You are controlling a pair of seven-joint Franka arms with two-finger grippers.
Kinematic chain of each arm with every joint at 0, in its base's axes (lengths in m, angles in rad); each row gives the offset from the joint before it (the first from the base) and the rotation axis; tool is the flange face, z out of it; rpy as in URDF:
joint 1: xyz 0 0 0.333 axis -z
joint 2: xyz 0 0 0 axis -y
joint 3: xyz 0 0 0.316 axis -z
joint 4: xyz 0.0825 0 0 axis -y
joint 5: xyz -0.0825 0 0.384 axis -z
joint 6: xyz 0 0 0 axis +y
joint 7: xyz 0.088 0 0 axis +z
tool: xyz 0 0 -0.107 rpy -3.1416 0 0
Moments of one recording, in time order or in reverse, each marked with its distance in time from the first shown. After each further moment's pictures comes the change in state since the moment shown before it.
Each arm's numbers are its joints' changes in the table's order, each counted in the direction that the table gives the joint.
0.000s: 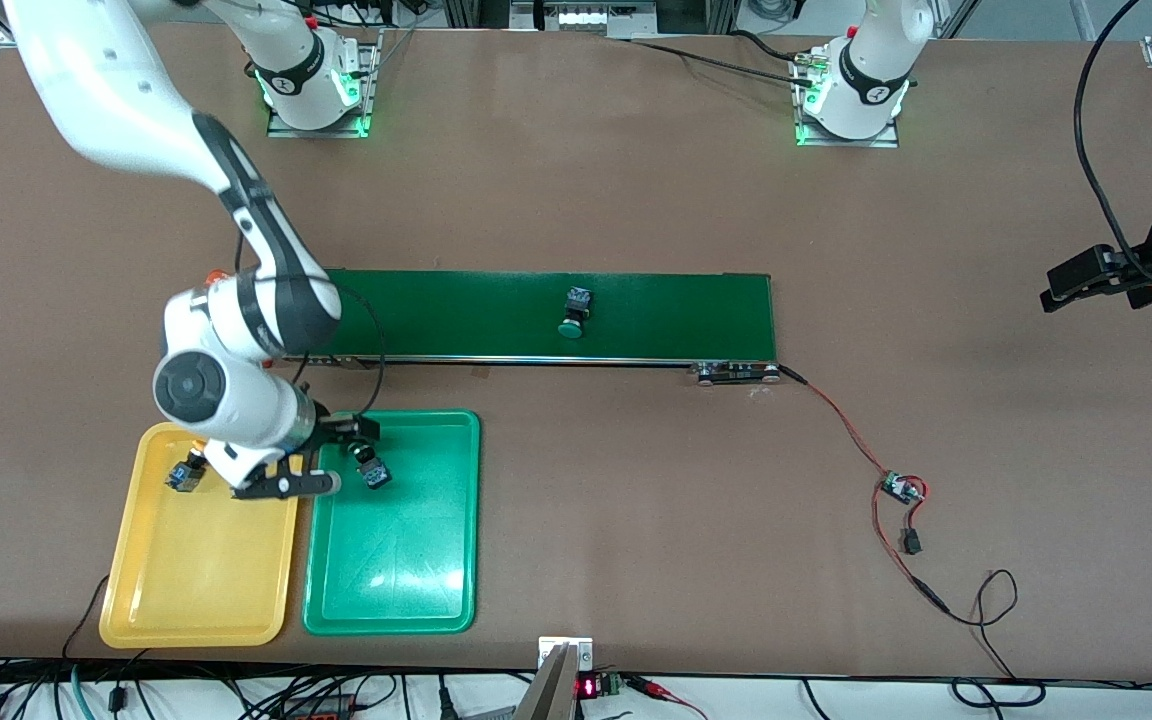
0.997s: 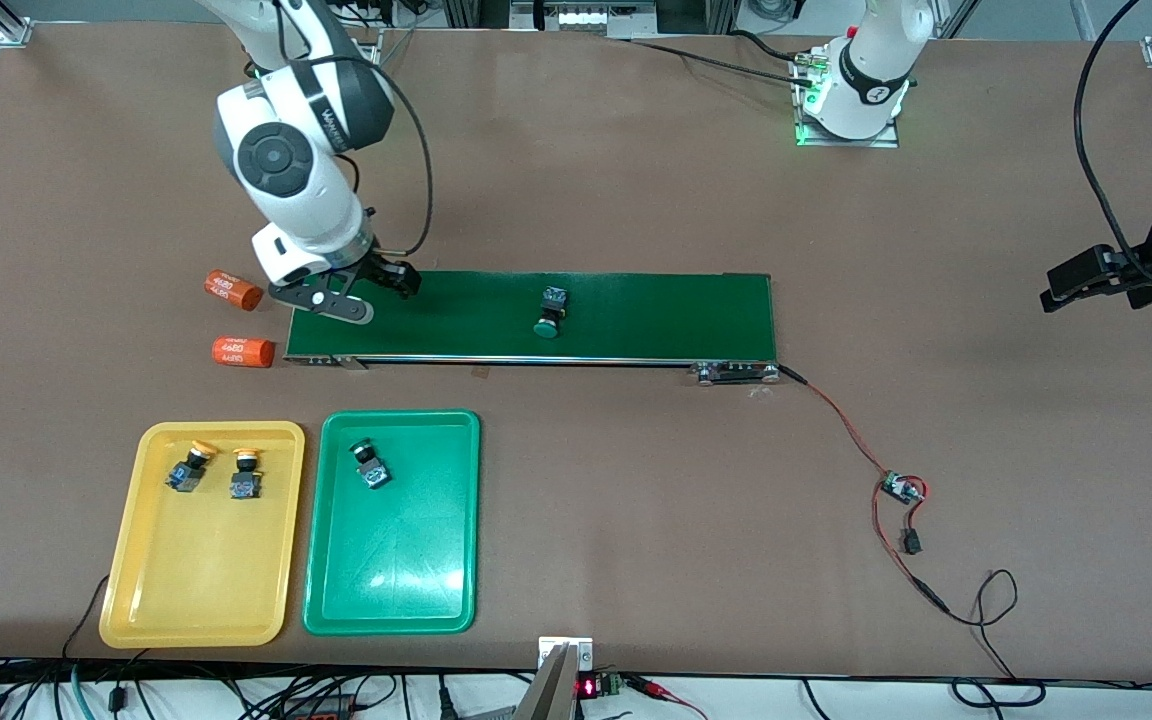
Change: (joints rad) left arm 0.000 0.000 0.000 0.000 0.000 0.000 0.000; right arm -0.153 0.502 -0.034 -0.586 -0.095 -0.035 -0.527
